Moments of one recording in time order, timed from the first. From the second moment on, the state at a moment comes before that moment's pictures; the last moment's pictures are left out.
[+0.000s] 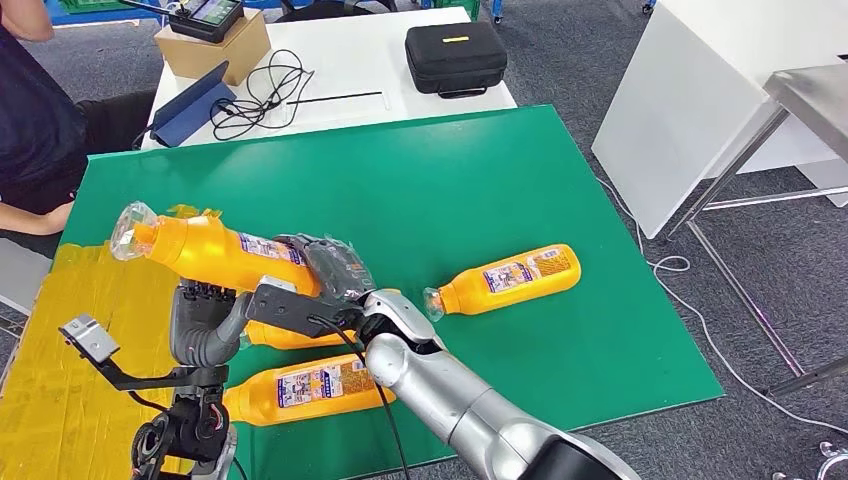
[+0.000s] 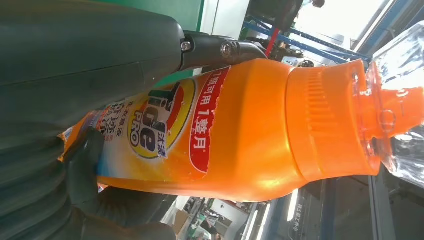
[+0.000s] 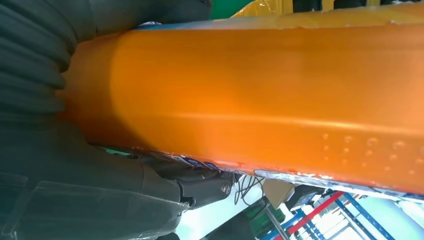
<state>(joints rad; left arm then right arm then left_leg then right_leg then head) -0.08 -0.17 -0.14 -1.46 0.53 -0.19 -0.38 -0.58 0.36 0.69 -0.85 0.54 -0.22 -0.06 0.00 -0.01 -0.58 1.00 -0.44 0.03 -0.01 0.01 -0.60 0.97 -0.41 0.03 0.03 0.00</state>
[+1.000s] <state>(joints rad) 0.05 -0.17 -0.04 -1.60 0.52 -0.17 -0.37 -0.50 0.38 0.81 -0.87 0.65 -0.18 -0.02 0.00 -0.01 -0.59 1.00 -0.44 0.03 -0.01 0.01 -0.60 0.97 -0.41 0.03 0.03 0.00</state>
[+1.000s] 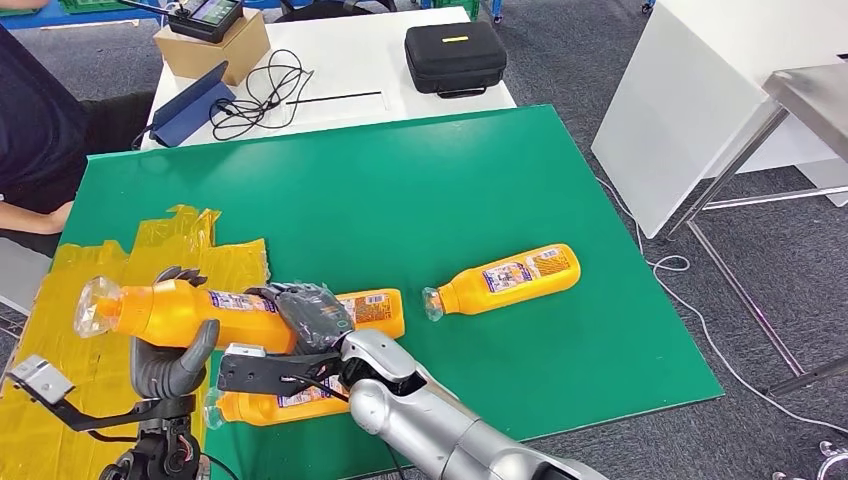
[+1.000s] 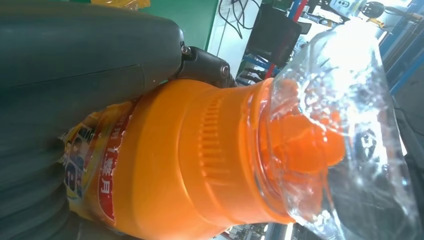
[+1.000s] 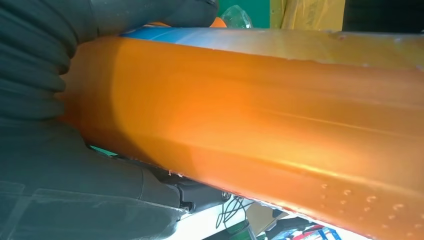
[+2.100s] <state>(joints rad) 0.12 -0.19 0.04 -1.72 0.50 -0.15 -0.38 -0.40 0.33 0.72 -1.10 0.54 -0.13 -0.08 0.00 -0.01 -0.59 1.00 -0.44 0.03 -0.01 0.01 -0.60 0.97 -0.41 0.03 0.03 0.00</state>
